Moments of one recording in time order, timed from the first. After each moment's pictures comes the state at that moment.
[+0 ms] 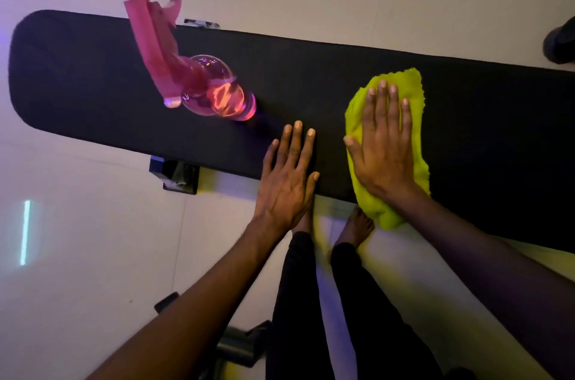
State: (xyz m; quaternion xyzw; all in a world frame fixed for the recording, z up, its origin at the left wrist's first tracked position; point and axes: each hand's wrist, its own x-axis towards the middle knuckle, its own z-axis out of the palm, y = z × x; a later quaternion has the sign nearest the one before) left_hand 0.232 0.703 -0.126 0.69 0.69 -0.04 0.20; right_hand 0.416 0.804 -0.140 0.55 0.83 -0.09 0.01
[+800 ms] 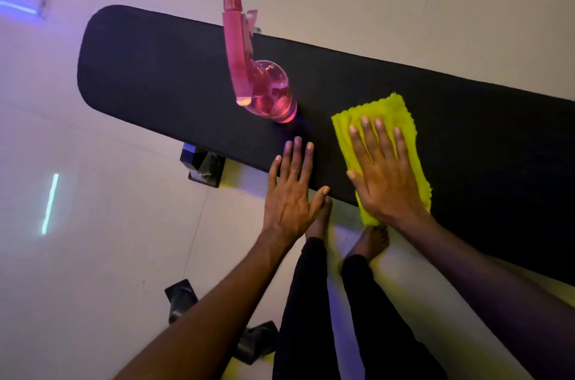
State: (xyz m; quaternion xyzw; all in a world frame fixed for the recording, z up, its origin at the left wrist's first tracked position) left_hand 0.208 0.668 -0.131 0.61 0.76 -0.03 0.19; right_hand 0.400 0.777 -0.145 0.41 0.91 -0.10 0.02
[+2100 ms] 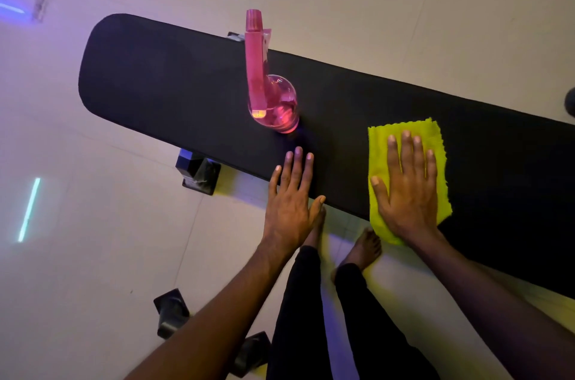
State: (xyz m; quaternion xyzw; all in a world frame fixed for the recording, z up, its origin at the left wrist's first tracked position) left_hand 0.206 0.672 -0.119 0.59 0.76 -0.05 0.25; right_hand 0.426 0.777 -0.136 0.54 0.83 -0.10 0.03
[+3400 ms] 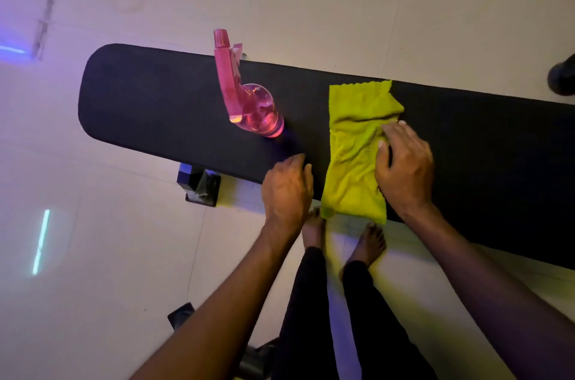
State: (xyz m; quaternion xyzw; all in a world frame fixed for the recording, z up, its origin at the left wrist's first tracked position) left_hand 0.212 0.719 -0.060 0.53 0.81 0.05 0.24; right_hand 0.399 0.800 -0.071 0.63 0.73 -0.21 -0.13
